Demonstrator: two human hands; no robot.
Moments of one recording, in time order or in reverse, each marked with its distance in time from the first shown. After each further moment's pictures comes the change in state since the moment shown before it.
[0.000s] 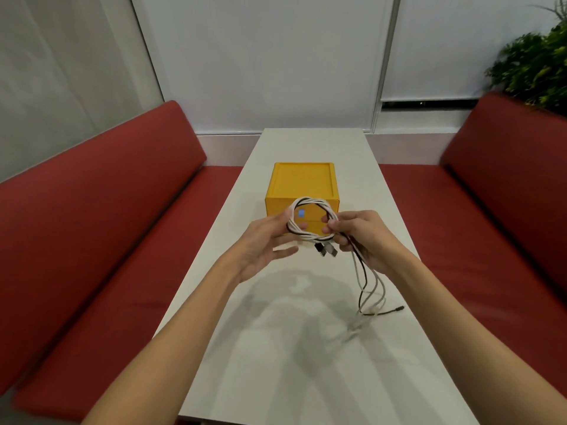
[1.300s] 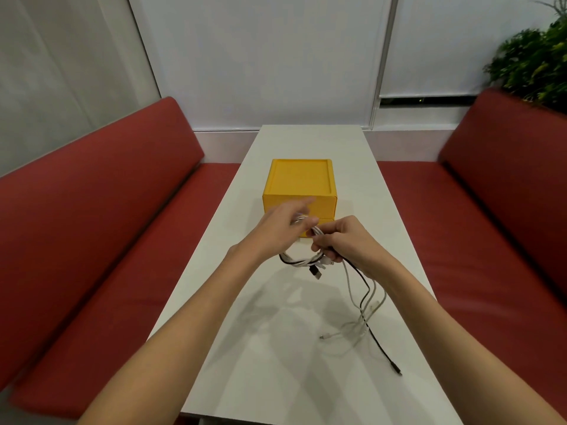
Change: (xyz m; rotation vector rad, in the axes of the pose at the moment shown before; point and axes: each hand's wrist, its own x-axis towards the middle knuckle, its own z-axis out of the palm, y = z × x) left_hand 0.012 0.014 0.025 1.004 0.077 0.345; right_hand -0.004 0.015 0.009 -0.342 -0.089 -0.063
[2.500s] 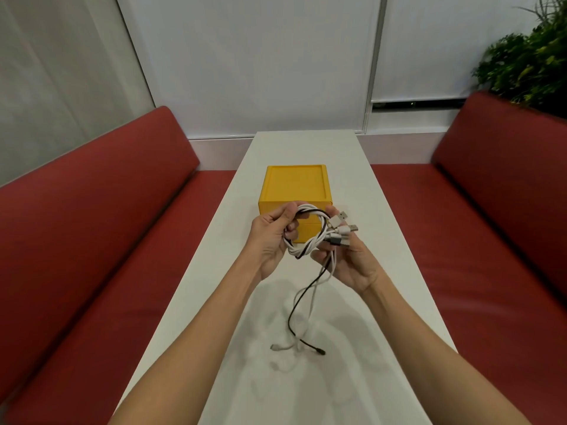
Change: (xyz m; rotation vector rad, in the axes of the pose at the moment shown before) left_hand 0.002 -0.001 0.018 -1.298 0.155 -0.138; right_hand 0.008 0.030 0.007 1.145 -0.280 -0.127
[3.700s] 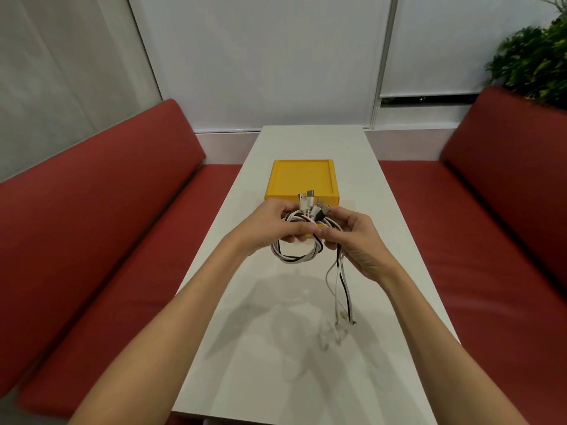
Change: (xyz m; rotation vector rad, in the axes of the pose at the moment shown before) left_hand -0.009 0.042 -0.008 0.944 -0.262 -0.037; right_hand -0.005 -0.014 0.021 -0.795 0.104 -0.150
